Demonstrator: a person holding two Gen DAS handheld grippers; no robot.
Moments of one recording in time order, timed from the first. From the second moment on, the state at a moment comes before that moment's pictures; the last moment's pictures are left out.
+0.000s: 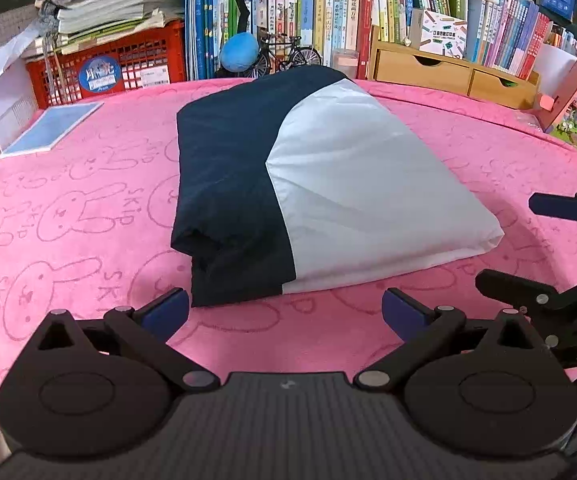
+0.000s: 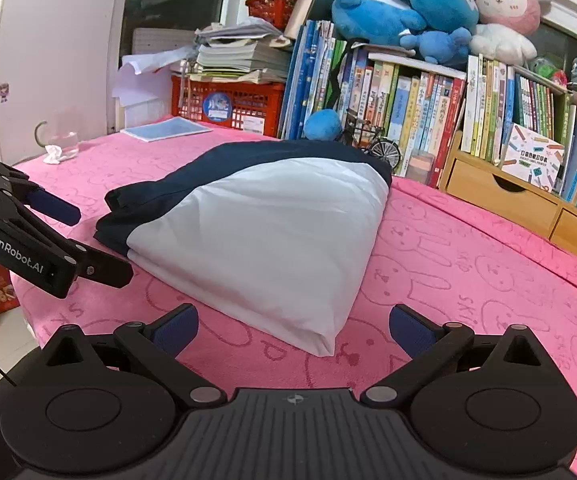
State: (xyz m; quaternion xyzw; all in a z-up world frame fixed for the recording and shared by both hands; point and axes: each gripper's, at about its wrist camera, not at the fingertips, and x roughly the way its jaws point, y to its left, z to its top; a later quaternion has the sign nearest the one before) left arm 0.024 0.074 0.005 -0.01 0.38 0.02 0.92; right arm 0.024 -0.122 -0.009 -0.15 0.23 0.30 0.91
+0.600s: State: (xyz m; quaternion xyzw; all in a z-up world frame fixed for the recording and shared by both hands) left arm 0.032 0.076 0.002 -0.03 0.40 0.01 0.92; right arm 0.027 -0.118 -0.011 -0.15 0.23 0.30 0.91
